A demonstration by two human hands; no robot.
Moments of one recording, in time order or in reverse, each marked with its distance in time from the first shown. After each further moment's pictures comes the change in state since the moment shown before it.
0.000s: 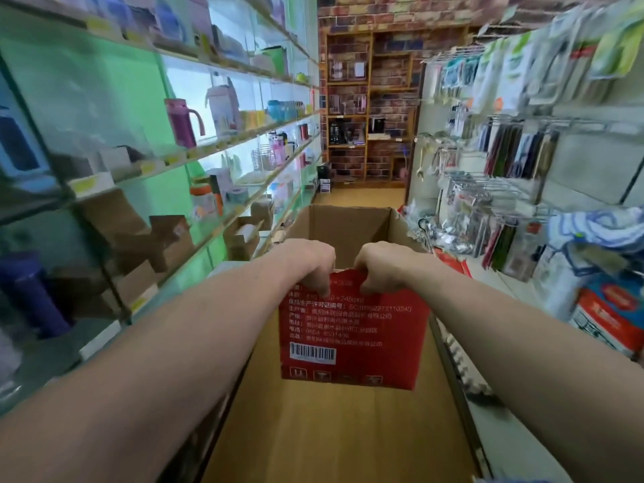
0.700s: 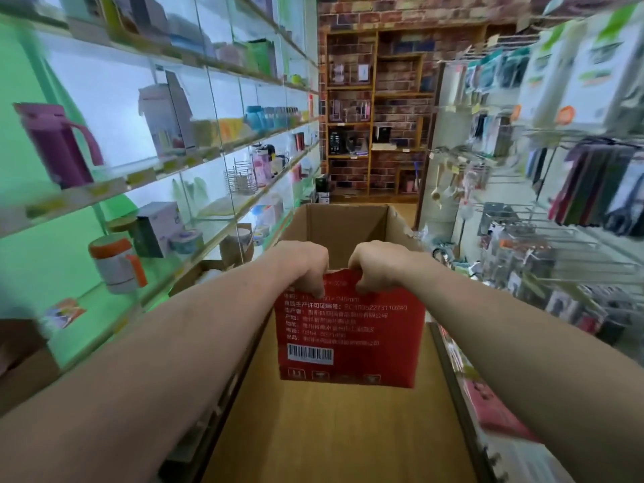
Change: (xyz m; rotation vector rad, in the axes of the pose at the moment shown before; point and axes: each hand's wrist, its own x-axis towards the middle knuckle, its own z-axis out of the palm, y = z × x) left_hand 0.443 -0.111 -0.120 -0.004 0.019 -0.020; right_hand 0.429 0.190 -0.076 -0.036 0.012 -0.044
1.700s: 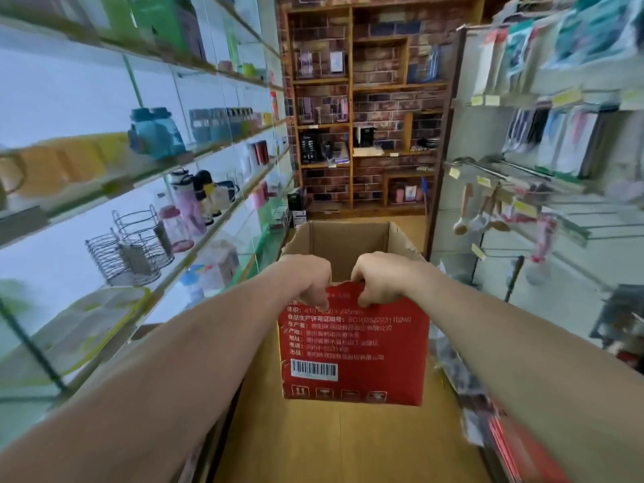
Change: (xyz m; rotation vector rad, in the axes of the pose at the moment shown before) left_hand 0.736 -0.180 -0.132 0.010 -0.024 0.105; right_hand 0.674 0.317 -0.054 0.095 -0.054 0.090
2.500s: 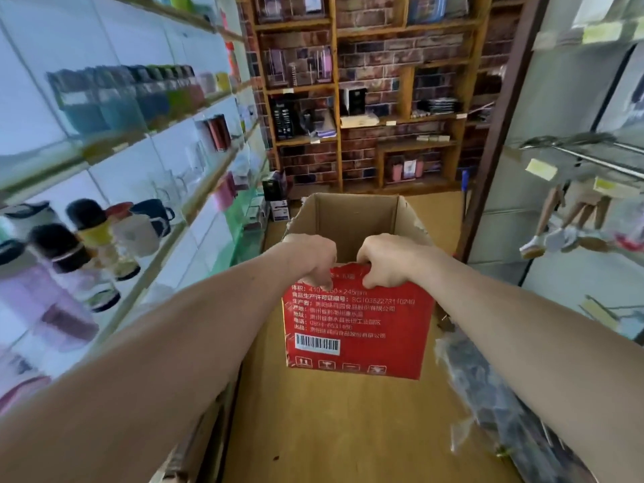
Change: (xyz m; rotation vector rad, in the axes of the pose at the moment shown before) left_hand 0.540 -0.206 -0.100 0.075 0.004 0.114; right_hand 0.532 0.173 -0.070 0.043 0.006 0.110
